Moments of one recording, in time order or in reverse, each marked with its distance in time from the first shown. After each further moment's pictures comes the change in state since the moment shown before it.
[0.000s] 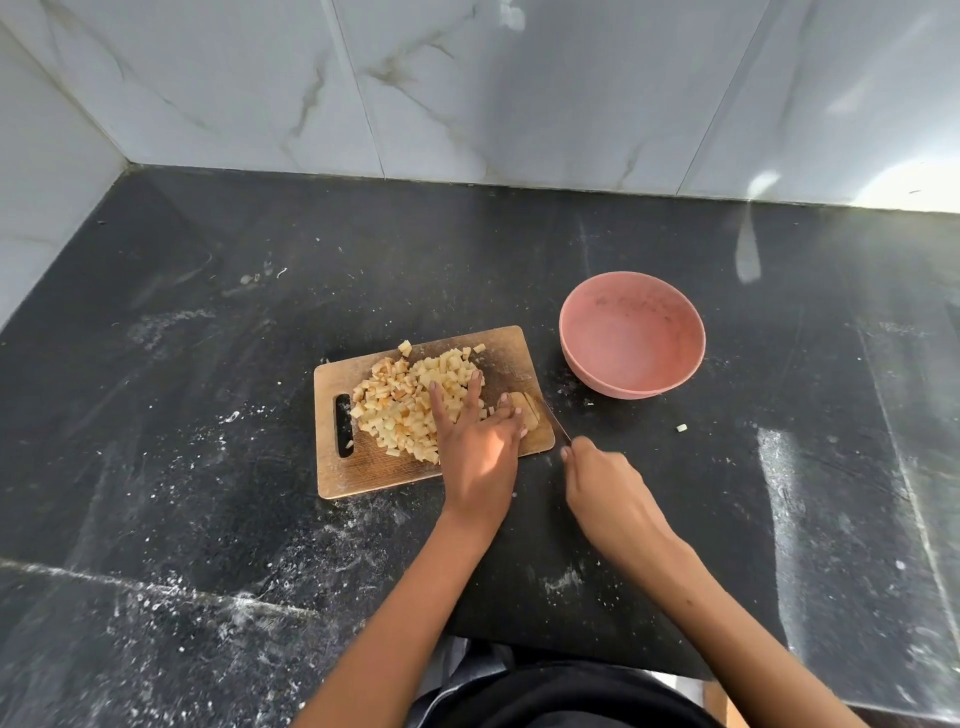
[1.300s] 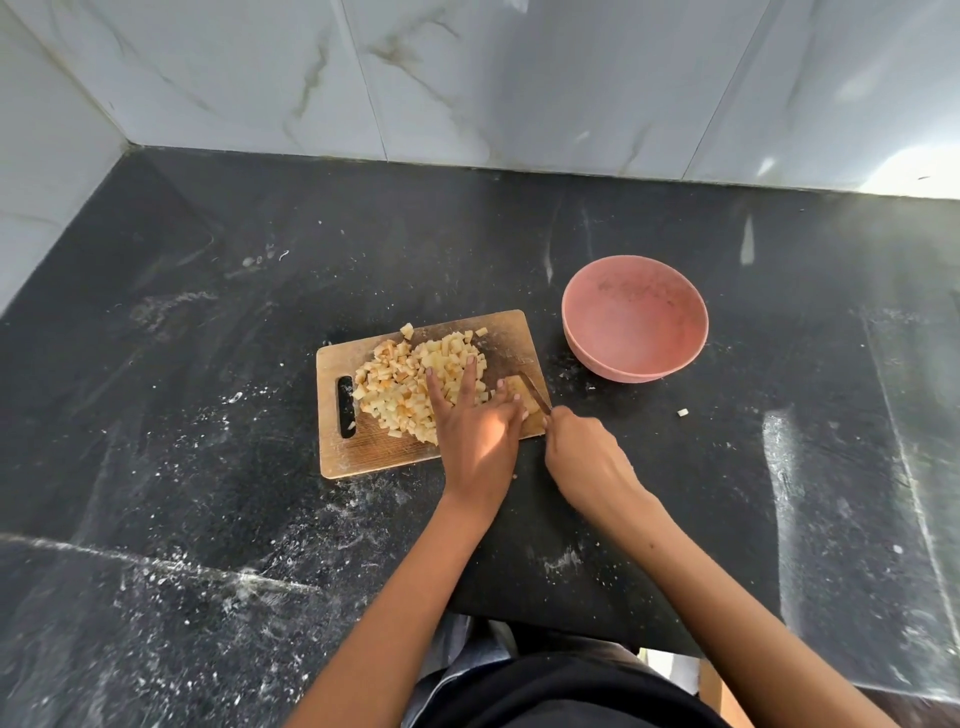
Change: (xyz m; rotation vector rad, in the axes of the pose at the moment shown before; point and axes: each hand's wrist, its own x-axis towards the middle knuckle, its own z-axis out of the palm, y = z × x) left_hand -0.001 0.002 -0.005 0.083 -0.053 -0.015; right_hand 0.018 -0.018 0.002 -0.030 -0.028 0.014
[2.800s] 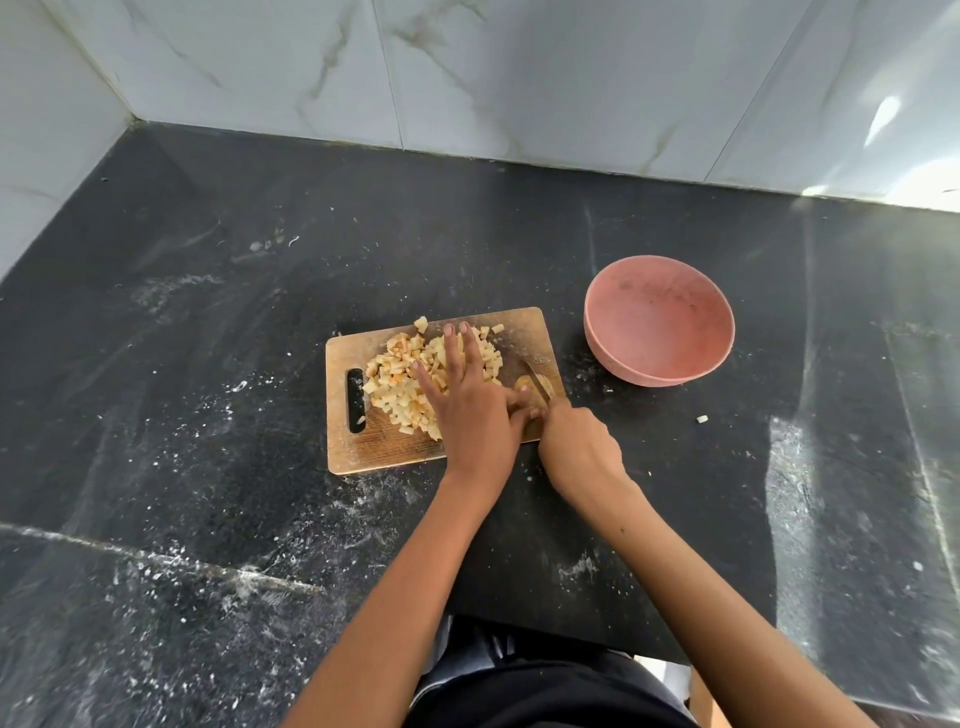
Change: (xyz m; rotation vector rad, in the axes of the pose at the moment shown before) left_hand 0.019 0.004 -0.019 0.241 -0.081 -0.077; right_hand 0.014 -0.026 0.010 -0.114 0.027 0.058
